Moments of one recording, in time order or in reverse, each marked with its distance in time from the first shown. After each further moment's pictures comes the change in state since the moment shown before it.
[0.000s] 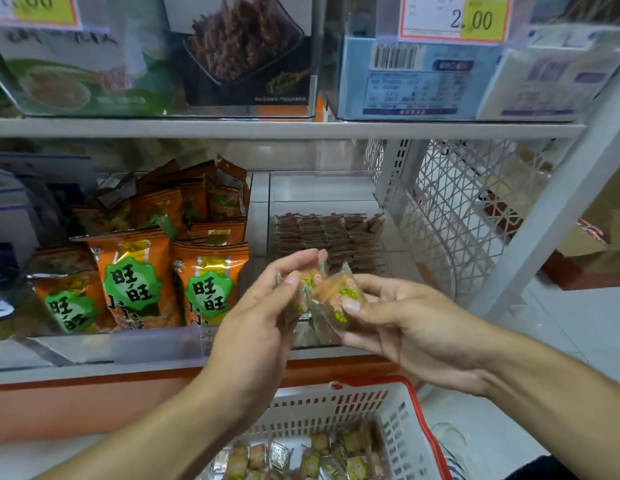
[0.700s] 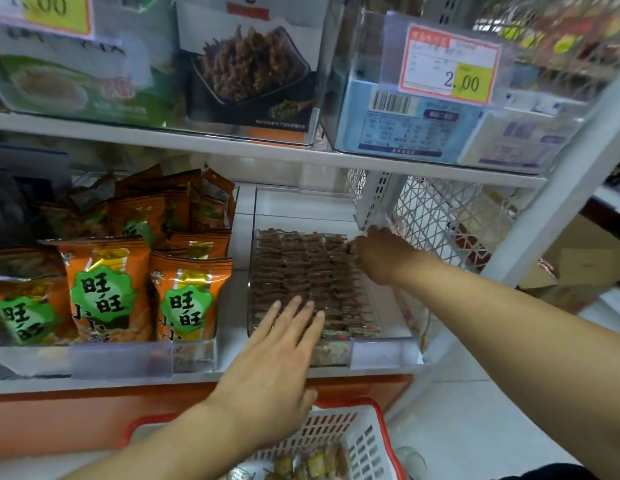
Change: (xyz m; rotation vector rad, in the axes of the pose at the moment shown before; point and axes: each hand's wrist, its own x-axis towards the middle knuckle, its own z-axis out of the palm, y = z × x) left_hand 0.015 -0.042 -0.012 1.835 -0.412 0.291; right_hand 0.106 -0.074 -0.087 -2.266 0.476 0.146
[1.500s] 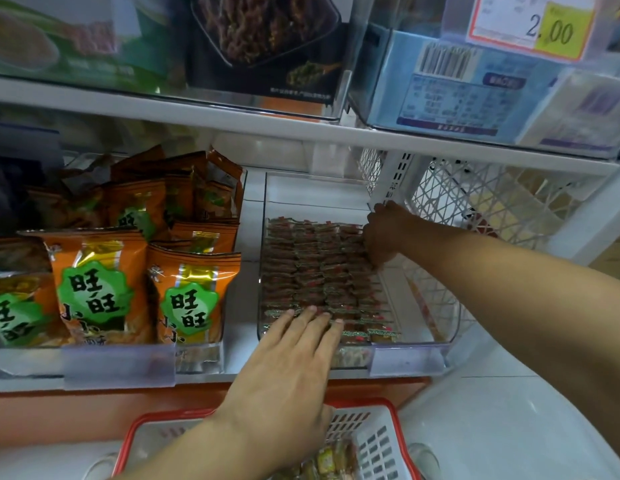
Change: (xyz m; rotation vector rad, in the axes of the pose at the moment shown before) left_hand 0.003 0.000 0.000 -0.039 -0.029 0.015; right_hand 0.109 0.017 0.038 -0.454 -0.224 -0.060
